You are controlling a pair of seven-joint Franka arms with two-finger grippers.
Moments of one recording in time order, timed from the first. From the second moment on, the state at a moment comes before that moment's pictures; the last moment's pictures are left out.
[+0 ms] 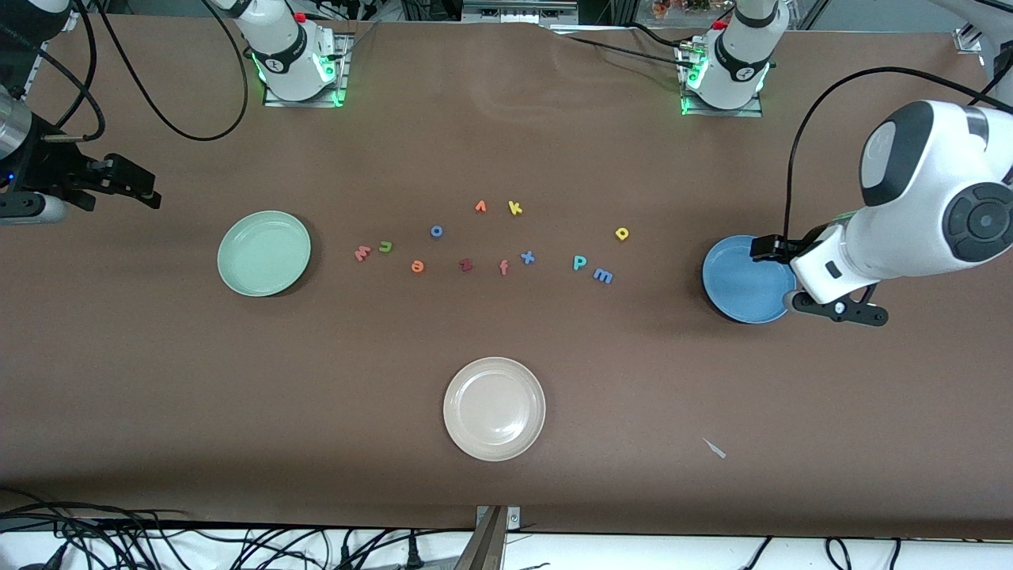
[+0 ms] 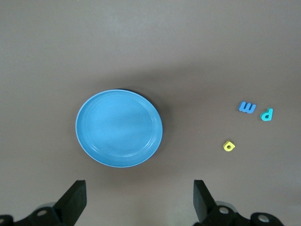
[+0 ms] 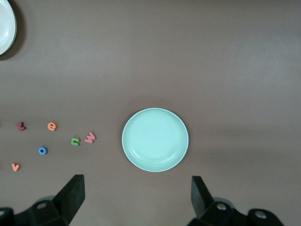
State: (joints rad) left arm 0.05 0.33 -0.21 -1.55 0.03 1.60 0.01; right arm 0.03 0.00 -0.02 -1.67 0.03 1.66 -0.04
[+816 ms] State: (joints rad) left arm -0.11 0.45 -0.27 -1.74 -0.05 1.78 -0.35; right arm 0.07 0.04 0.04 -1.84 0.02 1.81 0.36
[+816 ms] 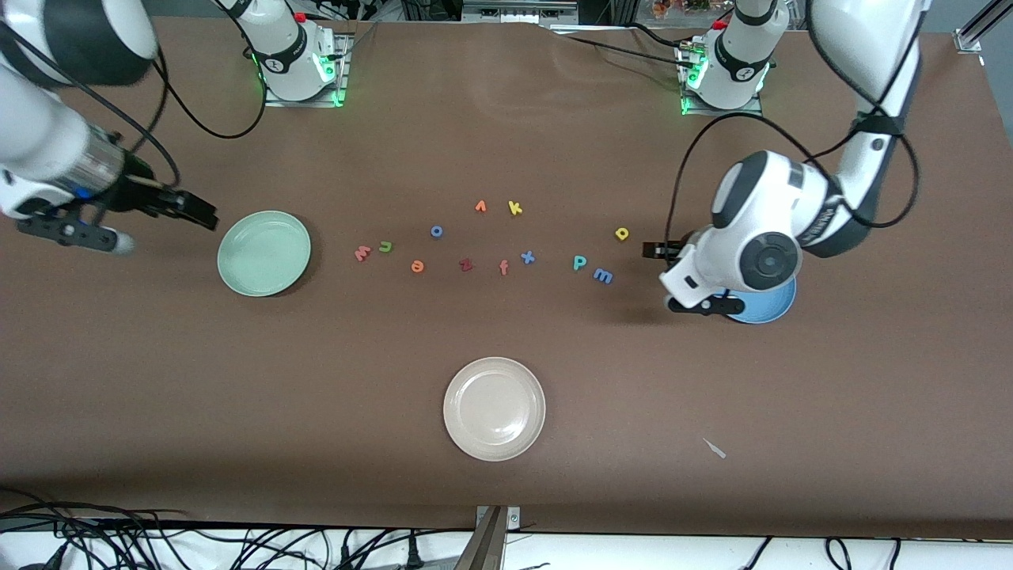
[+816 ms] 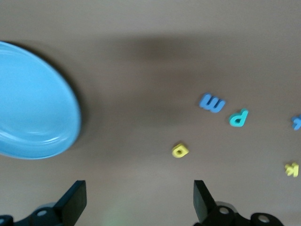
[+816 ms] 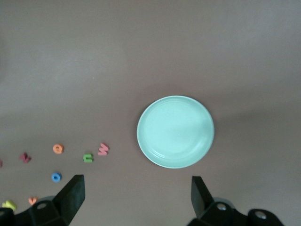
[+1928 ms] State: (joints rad) left arm -0.12 0.44 -0.37 -2.19 -0.05 2.36 -0.48; right arm 0.34 0.33 0.05 -2.15 0.02 2.35 1.09
